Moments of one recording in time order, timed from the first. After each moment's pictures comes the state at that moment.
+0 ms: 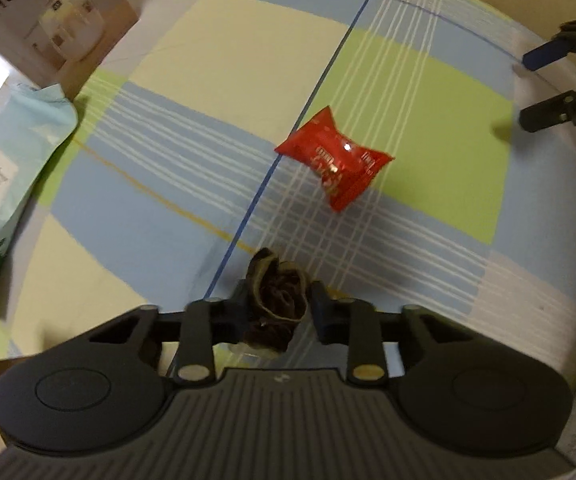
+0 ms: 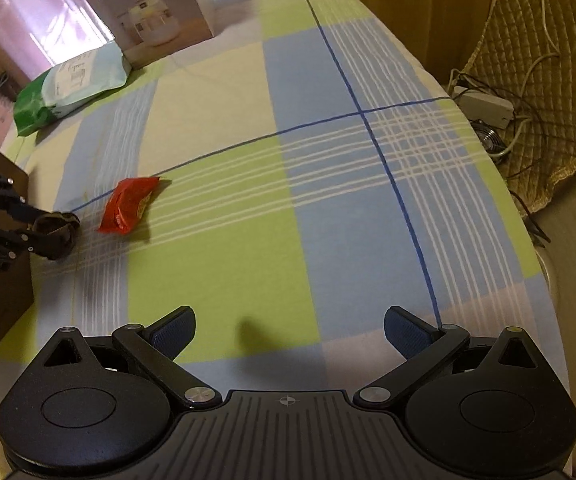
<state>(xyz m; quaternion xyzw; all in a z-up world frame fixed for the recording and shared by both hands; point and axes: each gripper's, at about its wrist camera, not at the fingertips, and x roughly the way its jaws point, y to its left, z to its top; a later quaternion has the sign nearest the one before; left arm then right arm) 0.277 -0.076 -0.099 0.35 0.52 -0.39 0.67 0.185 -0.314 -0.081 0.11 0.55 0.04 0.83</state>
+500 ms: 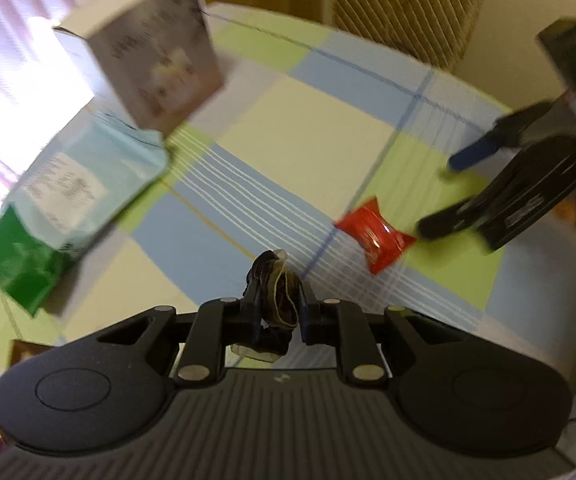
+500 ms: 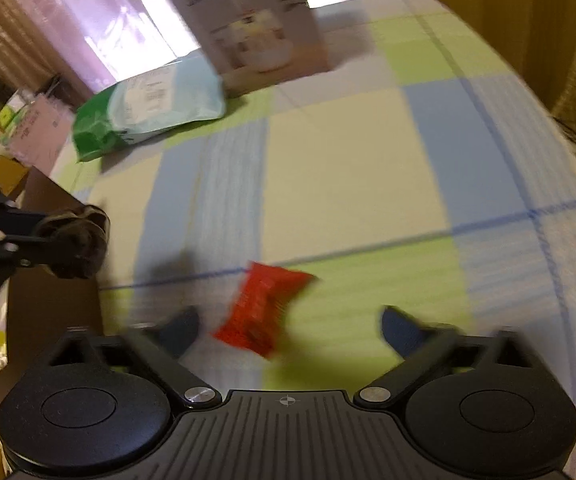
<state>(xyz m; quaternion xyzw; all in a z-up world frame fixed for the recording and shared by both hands) 0.292 -0.034 -0.017 0.27 0.46 -0.35 0.77 0.266 -0.219 -0.081 0.12 0.53 0.13 0.83</state>
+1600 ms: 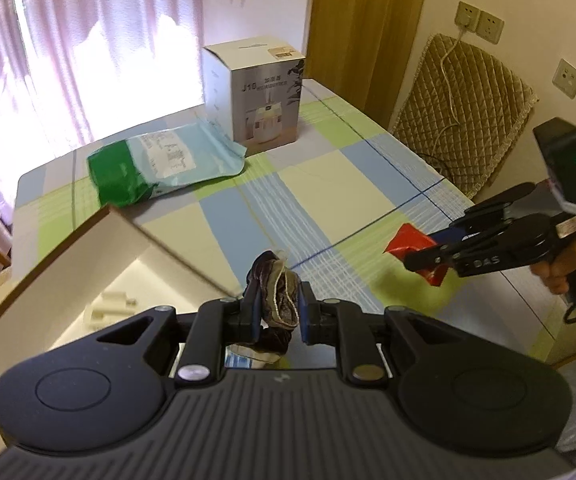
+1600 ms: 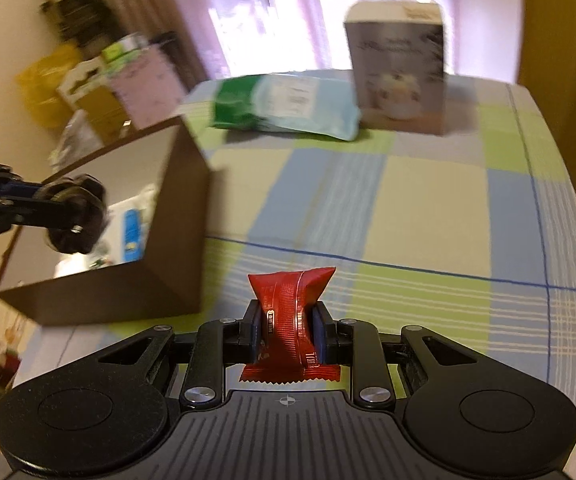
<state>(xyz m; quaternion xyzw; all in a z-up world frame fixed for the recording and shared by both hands) 0.168 0.060 0.063 0.09 0.42 -0.25 0.87 0.177 -0.179 -0.001 0.00 0.47 0.27 0.84</state>
